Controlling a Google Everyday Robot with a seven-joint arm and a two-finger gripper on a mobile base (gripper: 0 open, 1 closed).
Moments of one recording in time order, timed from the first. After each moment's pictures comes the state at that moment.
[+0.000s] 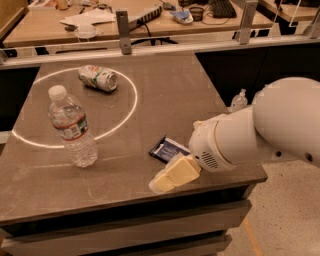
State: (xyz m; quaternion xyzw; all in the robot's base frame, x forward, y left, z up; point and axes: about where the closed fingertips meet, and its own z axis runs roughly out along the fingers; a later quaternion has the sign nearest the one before) arm 0.428 -0.038 0.849 -0.44 0.82 0.15 0.32
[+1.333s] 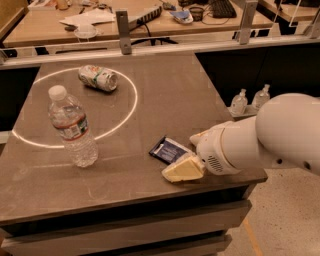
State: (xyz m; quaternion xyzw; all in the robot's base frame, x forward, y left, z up) arm 0.441 -0.059 0.823 -0.42 0.83 0.14 0.33
